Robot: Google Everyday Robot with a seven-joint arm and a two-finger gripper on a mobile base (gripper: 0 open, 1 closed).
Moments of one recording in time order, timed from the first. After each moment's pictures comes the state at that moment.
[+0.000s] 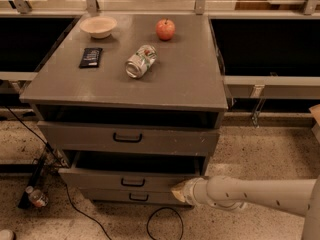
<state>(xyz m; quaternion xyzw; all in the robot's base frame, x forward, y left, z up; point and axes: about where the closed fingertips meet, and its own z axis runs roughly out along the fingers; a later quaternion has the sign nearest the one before) 0.517 -0.081 0.386 -0.35 0.86 0.18 0.31</state>
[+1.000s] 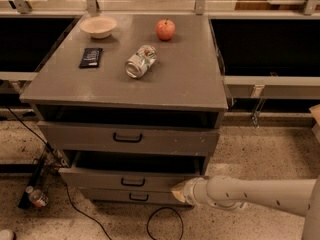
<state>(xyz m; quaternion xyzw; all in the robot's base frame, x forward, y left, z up) 0.517 -0.081 0.386 -0.35 0.86 0.18 0.31</state>
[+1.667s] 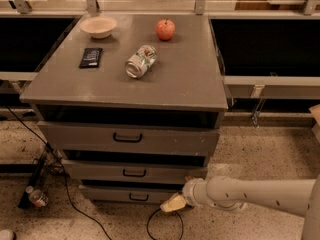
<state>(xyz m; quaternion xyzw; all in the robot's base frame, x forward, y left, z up) 0.517 -0.081 0.386 -0.35 0.86 0.18 0.31</state>
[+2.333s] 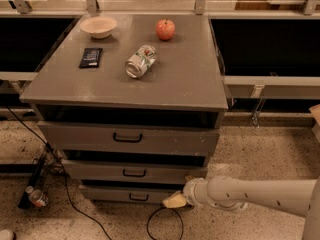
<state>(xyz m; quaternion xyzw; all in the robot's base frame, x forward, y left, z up) 0.517 -0.081 0.386 -0.35 0.86 0.18 0.31</state>
